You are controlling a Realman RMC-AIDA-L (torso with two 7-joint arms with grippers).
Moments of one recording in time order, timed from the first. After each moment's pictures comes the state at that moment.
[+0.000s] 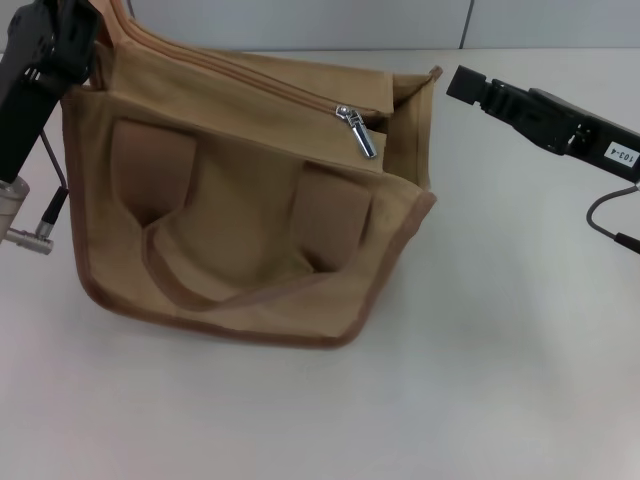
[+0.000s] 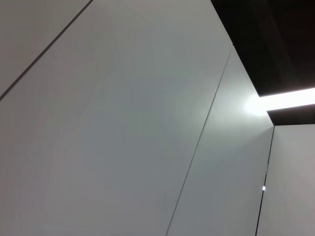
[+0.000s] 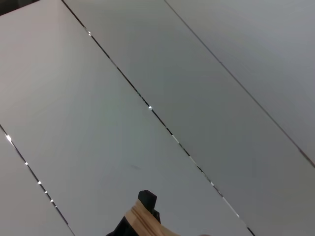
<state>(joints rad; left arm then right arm) -0.57 -2.07 -0.01 0.05 1.73 1.87 -0.96 0.49 2.01 -1.09 -0.44 -1.18 -1.64 1.59</state>
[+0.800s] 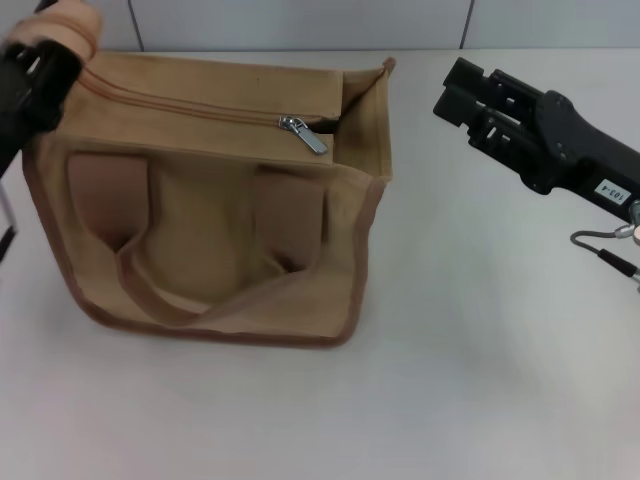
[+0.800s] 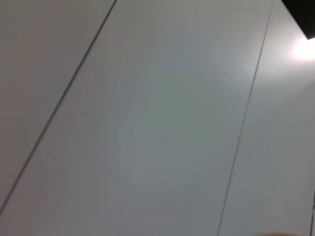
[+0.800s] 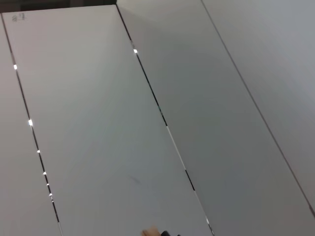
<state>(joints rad) -0.47 -2.07 0.01 0.16 1.74 1.77 -0.95 0.45 2.08 -1.03 -0.41 -1.17 -1.71 1.22</state>
